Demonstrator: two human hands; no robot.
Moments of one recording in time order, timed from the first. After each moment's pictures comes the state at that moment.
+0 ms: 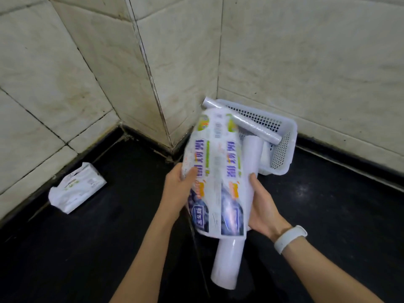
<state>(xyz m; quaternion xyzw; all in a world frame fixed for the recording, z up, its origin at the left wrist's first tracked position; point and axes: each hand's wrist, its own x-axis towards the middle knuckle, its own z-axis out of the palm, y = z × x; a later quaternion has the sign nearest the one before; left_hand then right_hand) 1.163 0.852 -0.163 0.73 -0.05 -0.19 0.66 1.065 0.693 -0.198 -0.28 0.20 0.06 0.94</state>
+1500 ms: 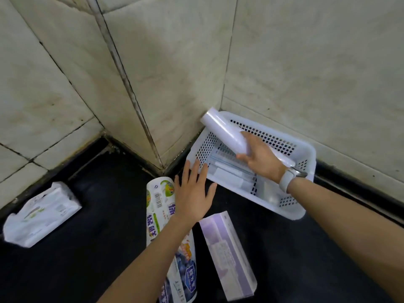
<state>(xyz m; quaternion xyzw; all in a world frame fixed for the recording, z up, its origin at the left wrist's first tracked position) 1.251 0.771 -0.253 0.95 -0.26 -0.08 0.17 1.246 0.562 -0.201 -0.95 0.10 0.01 0.29</state>
